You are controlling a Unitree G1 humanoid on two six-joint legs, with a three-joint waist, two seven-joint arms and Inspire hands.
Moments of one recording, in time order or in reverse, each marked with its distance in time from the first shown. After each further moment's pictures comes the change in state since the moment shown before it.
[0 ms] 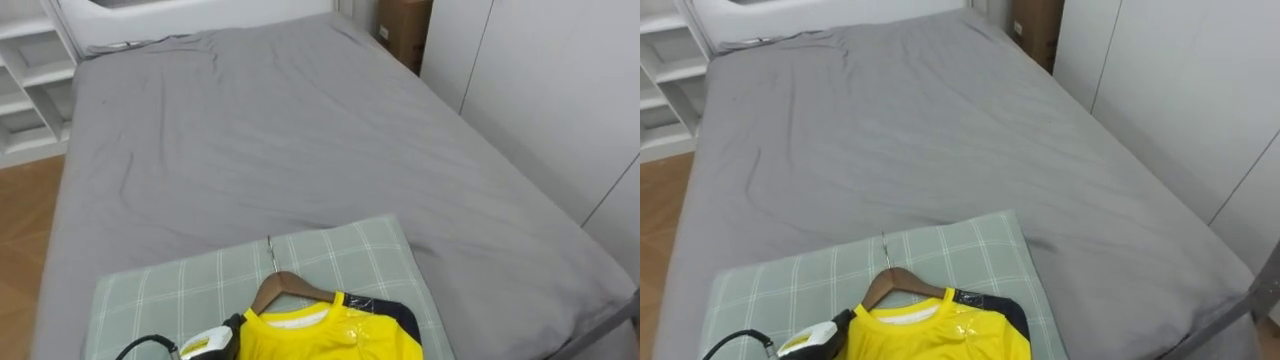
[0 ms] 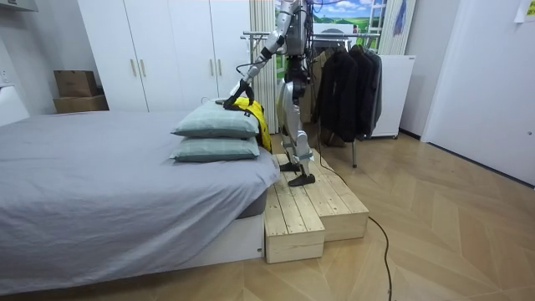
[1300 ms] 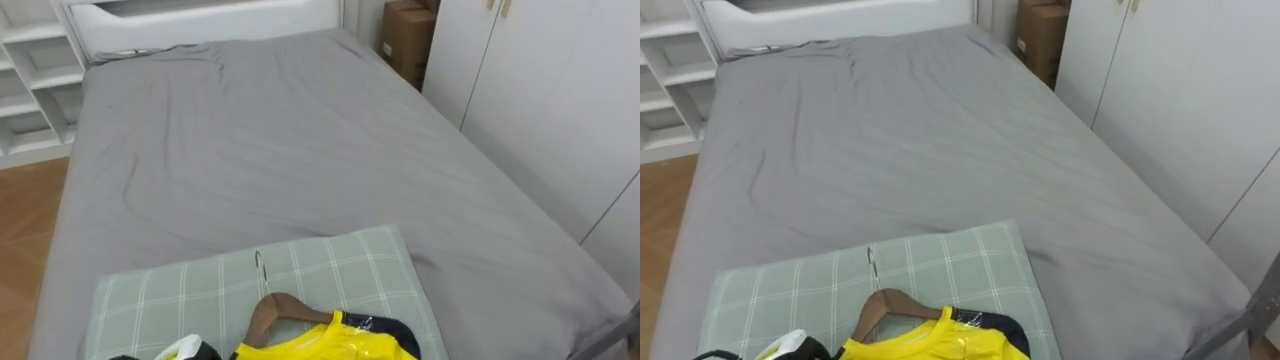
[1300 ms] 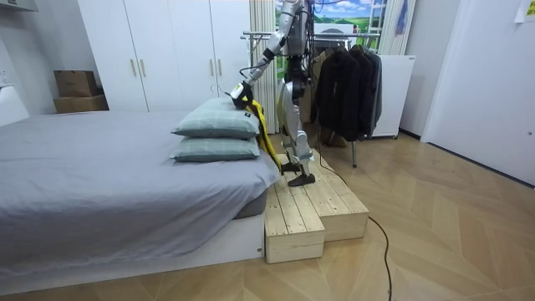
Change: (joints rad) left arm 0.010 -0.007 0.145 0.103 -0.059 0.003 0.101; right arm 0.011 0.001 0.029 -0.001 0.031 0.028 -0.019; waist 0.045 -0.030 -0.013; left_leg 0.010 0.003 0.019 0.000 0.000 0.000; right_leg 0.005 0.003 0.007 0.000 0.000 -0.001
